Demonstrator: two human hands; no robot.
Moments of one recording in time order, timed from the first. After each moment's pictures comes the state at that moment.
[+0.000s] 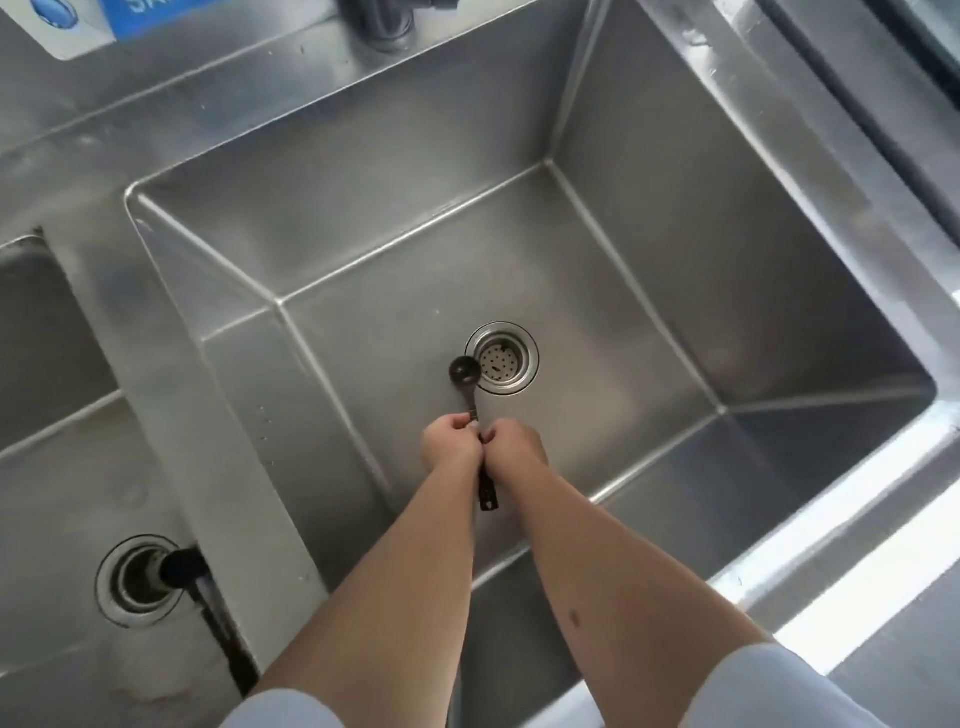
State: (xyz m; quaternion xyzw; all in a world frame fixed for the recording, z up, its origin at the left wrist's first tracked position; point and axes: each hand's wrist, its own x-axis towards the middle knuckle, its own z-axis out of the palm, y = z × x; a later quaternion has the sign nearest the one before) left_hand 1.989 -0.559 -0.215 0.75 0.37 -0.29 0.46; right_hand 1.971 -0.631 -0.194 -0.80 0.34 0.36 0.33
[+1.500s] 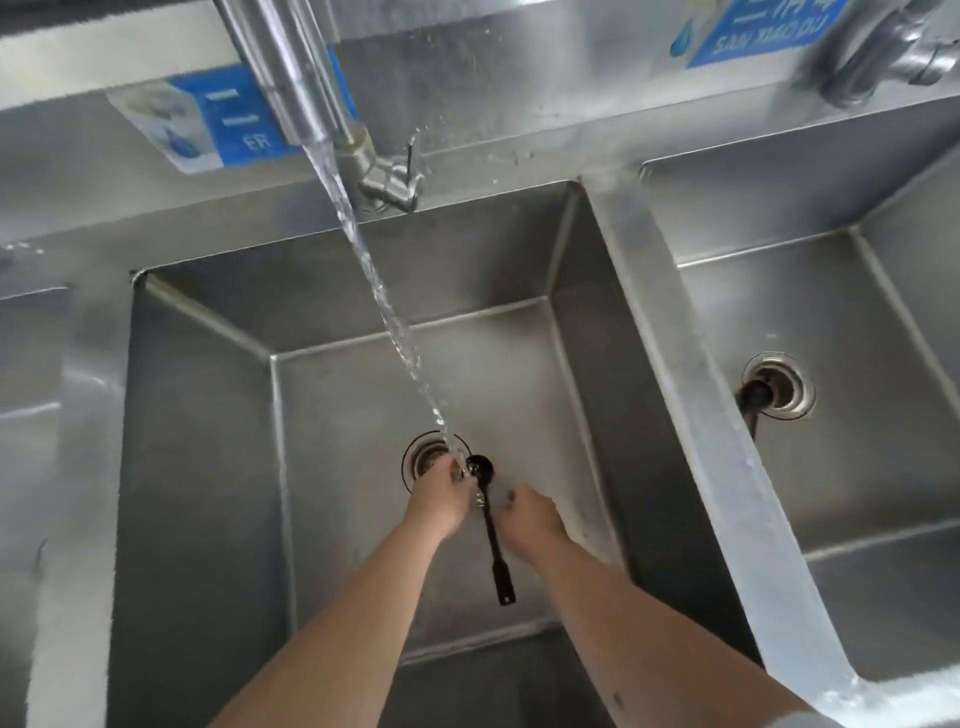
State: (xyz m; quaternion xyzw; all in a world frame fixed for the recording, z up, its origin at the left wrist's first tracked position) left_hand 1.876 -0.153 -0.175 0.82 0.28 -0.29 0.41; right_hand 1.869 -0.281 -0.168 -0.83 0.17 0.43 0.31
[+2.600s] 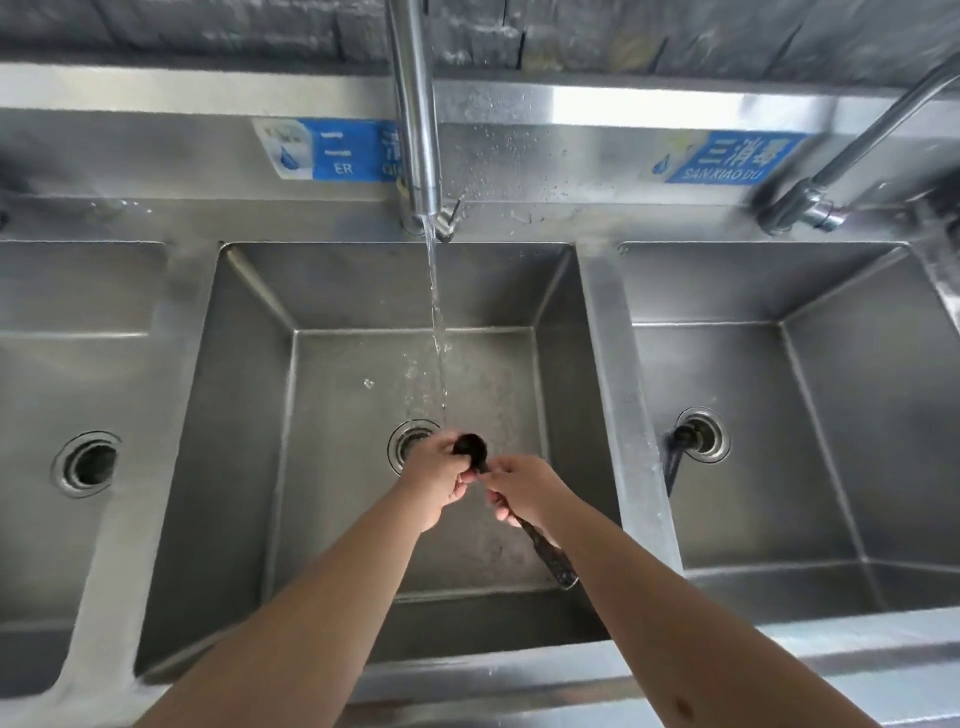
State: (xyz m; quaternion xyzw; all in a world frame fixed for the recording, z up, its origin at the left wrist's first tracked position) left_hand 1.857 -0.181 -0.051 0.53 0.41 -0.21 0.71; right_hand 1.881 -0.317 -0.022 -0.72 0.15 0.49 0.47
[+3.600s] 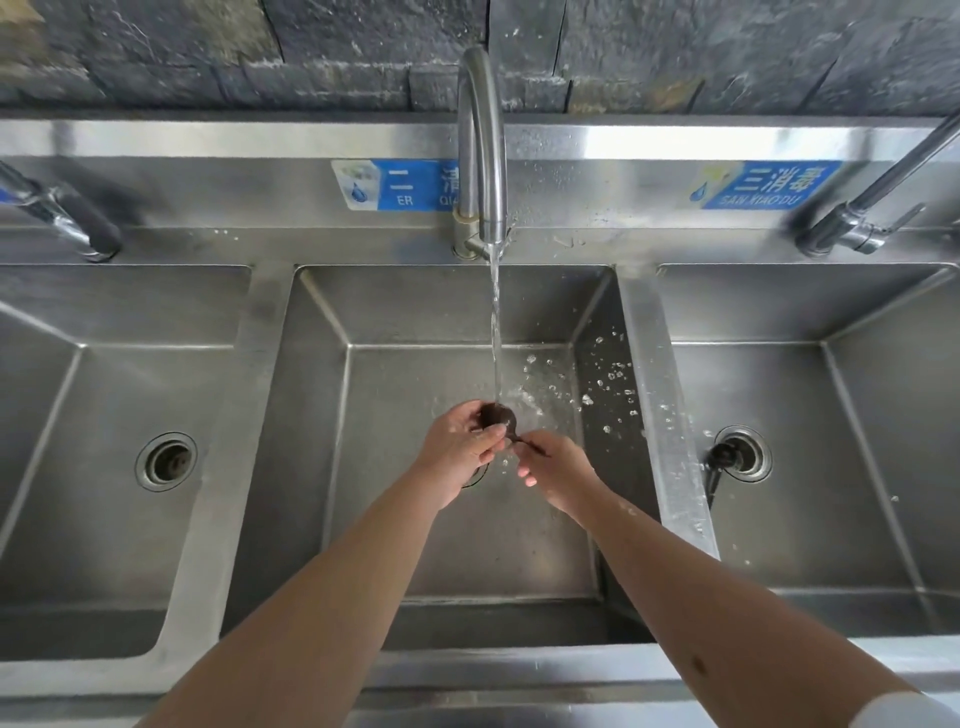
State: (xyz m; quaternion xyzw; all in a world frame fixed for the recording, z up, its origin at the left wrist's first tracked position) left_hand 1.859 -0.140 -0.008 0.56 0.26 -0.13 0.78; right_hand 1.893 -0.295 -0.019 -0.84 0.02 0.34 0.43
